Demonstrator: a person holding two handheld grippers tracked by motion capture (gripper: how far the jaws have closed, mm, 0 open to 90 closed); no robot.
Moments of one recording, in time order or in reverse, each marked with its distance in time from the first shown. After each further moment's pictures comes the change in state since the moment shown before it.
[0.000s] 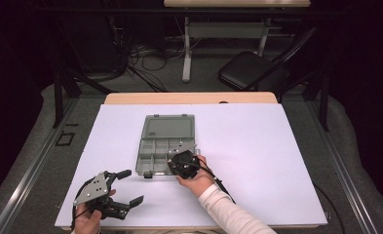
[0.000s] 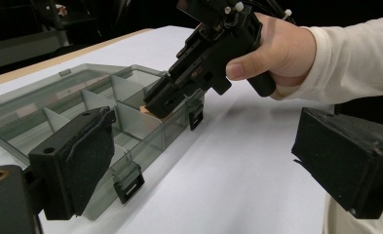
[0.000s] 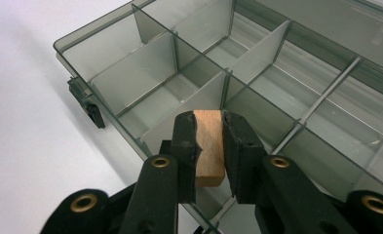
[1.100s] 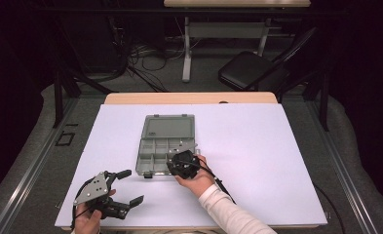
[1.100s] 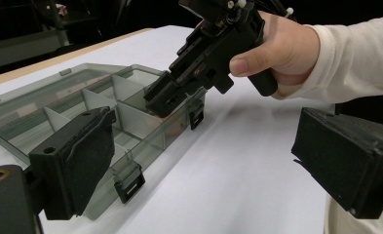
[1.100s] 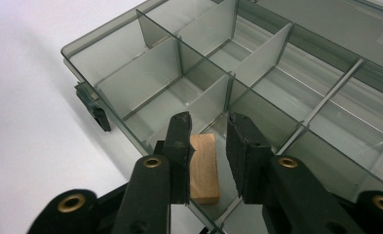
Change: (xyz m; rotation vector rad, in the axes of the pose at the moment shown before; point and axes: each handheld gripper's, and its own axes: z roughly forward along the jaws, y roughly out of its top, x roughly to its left) left arm 0.000 0.000 0.000 0.000 0.008 -0.002; right arm 0.000 0.001 -0.002 -0.007 0.018 0.015
